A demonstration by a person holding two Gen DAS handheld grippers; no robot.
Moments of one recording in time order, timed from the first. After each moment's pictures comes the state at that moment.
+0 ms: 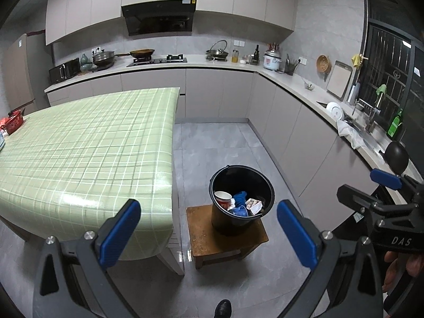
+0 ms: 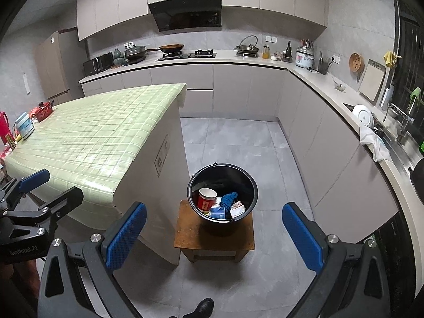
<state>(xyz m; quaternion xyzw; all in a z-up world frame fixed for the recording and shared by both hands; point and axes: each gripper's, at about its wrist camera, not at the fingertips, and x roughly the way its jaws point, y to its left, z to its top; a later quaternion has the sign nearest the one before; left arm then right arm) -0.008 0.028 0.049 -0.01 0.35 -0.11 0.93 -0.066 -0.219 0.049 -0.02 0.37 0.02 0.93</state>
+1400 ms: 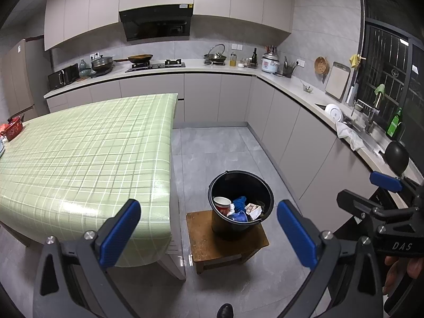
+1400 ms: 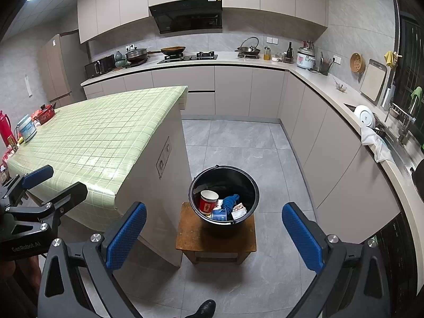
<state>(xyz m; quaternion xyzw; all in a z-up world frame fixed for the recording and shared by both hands) -0.008 0.022 0.059 0.00 0.34 -0.11 0.93 -0.067 -0.225 0.052 -0.01 0.37 0.03 0.93</state>
